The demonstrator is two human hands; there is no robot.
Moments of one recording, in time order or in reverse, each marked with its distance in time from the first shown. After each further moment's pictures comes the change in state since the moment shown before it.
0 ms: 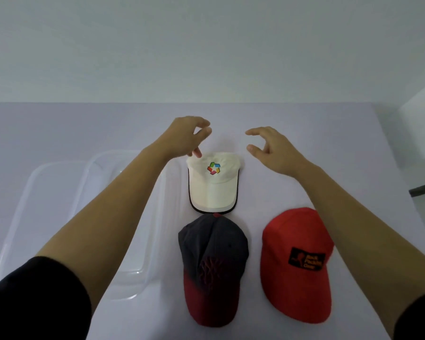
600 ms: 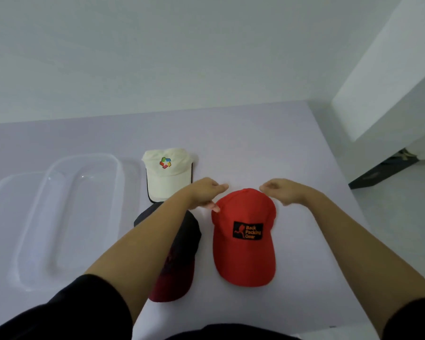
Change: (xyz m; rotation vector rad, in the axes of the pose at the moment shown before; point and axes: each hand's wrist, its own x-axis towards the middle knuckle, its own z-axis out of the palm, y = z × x) left_hand -0.049 0.080 0.179 -0.285 -0.473 -0.293; right_hand -0.156 0.123 -0.046 0.153 -0.356 0.533
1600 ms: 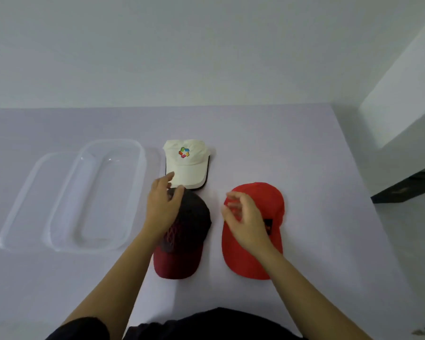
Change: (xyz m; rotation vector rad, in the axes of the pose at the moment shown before) left_hand -0.110 -0.069 0.013 -0.058 0.932 0.121; right_hand -0.072 -0.064 0.141 0.477 0.415 -0.492
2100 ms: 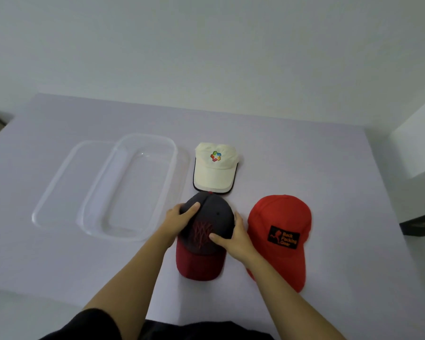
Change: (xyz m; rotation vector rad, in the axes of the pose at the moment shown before) left_hand 0.002 -0.077 -0.012 -0.369 -0.321 -0.547; right_hand 0.007 0.044 0.085 -0.046 -0.329 0.390
